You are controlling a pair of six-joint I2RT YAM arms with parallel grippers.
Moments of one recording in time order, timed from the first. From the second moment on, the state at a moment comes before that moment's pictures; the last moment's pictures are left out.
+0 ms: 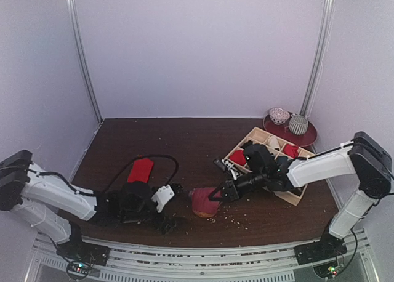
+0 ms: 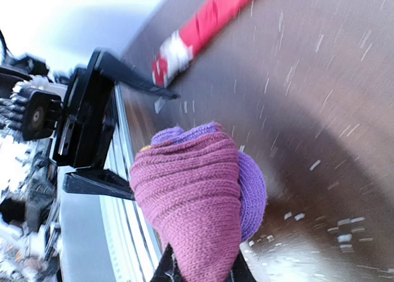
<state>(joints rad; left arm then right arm) -1.17 1.44 0.44 0.40 -0.11 -0.02 0.82 1.66 0.76 0.21 -0.67 0.43</state>
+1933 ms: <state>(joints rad) -0.96 1.19 0.68 0.18 -0.27 -0.02 0.07 1.31 0.52 0.31 0.67 -0.33</state>
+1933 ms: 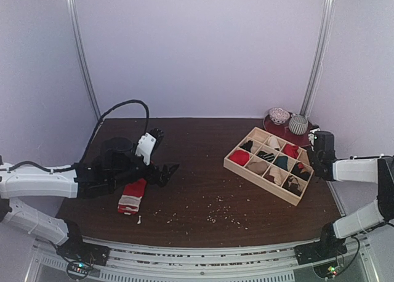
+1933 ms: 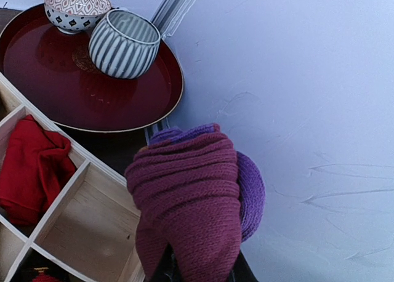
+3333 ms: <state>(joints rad) -0.94 1.17 0.65 0.21 -0.24 0.01 -0.06 1.61 0.72 0.23 0.30 -0.36</state>
